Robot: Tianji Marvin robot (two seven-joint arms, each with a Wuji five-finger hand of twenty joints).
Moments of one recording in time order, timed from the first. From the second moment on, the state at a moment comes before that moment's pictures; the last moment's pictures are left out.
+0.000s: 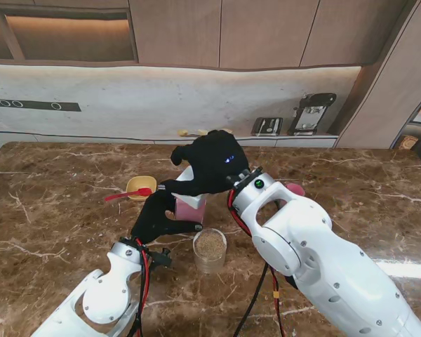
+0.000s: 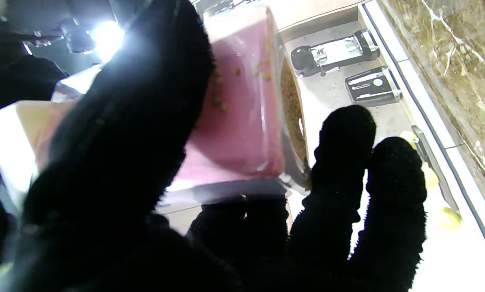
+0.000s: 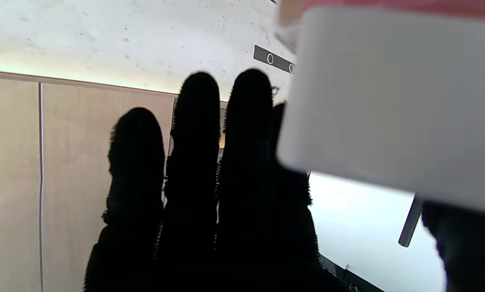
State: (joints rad) left arm 1.65 -1.21 -1.10 -1.67 0.12 -0.43 0.26; right arm -1.32 -1.08 0.95 -2.03 -1.18 0.02 0.06; left_hand 0.93 -0.93 0.53 -0.25 0.78 0.10 0.55 0.57 0.91 0.08 0.44 0.86 1.04 0.33 0.85 1.06 0.53 0.45 1.29 0.81; right_hand -0.08 -0.27 0.71 -0.04 0.86 -0.12 0.43 0.40 1.28 -0.07 0.46 0.52 1.11 0.00 0.56 0.53 0.71 0.08 1.33 0.47
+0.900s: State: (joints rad) left arm 1.66 -1.21 -1.10 -1.67 0.13 -0.43 0.26; right arm -1.22 -0.99 1.12 -2.09 -0.77 -0.28 0.62; left_hand 0.93 -0.93 0.53 -0.25 0.78 0.10 0.55 0.57 0.91 0.08 0.44 0.86 1.04 0.32 0.85 1.06 0.53 0.45 1.29 0.81; right_hand 0.43 -0.61 0.57 -0.05 0.46 -0.22 0.24 0.73 0.49 -0.06 0.19 0.40 0.47 -0.03 0.23 0.37 0.27 0.05 0.65 0.64
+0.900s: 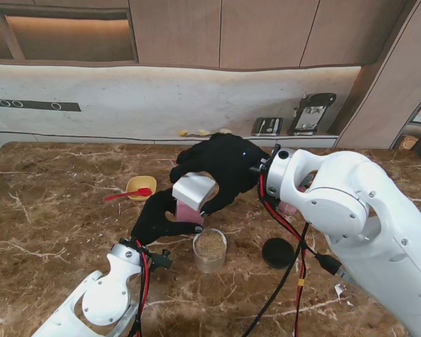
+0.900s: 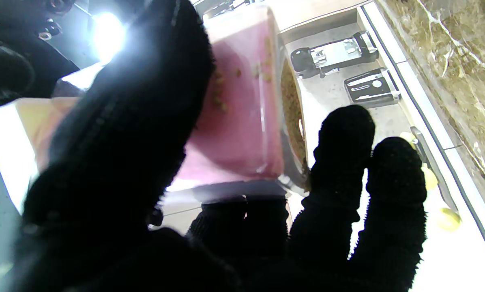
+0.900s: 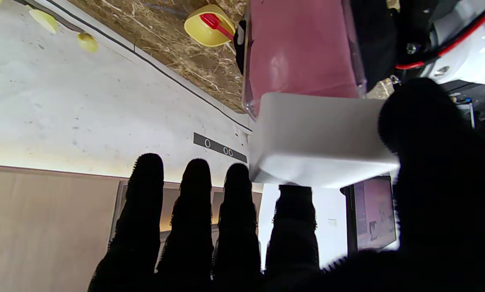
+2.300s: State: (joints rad) left arm 1.66 -1.21 -1.11 -1.67 0.13 -0.43 0.26; right arm -1.34 -1.06 1.01 -2.11 -1.16 -0.06 0.34; left_hand 0.91 -0.93 0.52 -0.25 0.78 0.13 0.57 0.58 0.93 0.09 0.44 0.86 1.04 0.33 0.85 1.06 0.53 0.45 1.29 0.81; right_hand 0.06 -0.54 0.75 -0.10 0.47 -0.10 0.16 0.53 0.67 -0.07 0.14 0.40 0.77 0.00 0.26 0.45 0.56 0.07 1.00 0.48
